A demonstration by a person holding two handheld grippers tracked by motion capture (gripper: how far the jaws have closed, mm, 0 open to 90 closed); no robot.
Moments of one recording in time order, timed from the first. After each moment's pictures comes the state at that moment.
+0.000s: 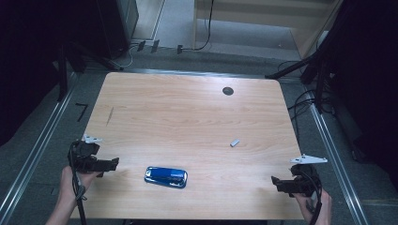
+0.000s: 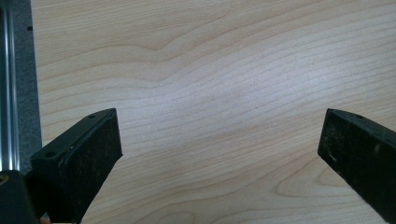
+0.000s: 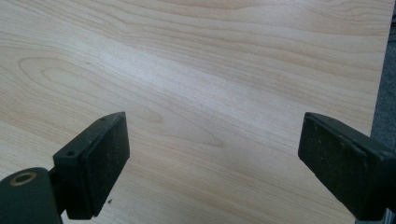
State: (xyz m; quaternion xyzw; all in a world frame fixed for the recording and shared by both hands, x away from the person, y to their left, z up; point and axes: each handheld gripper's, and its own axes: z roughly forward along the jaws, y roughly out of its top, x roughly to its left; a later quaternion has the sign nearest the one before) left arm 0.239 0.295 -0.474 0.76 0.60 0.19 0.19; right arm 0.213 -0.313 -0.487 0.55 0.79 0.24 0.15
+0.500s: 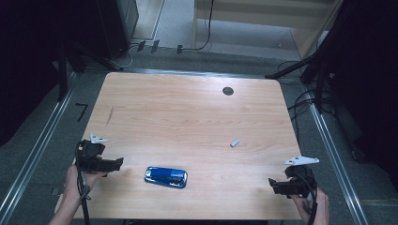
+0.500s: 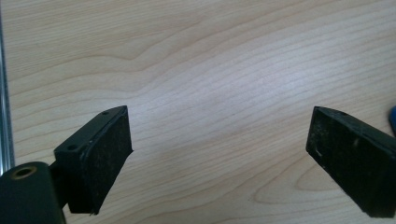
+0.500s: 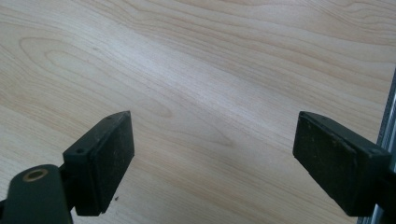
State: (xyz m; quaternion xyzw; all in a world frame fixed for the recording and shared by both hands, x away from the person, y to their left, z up) left arm 0.241 0.282 -0.476 0.77 0.58 0.18 0.20; right arm 0.212 -0.300 -0.489 0.52 0.81 0.22 0.15
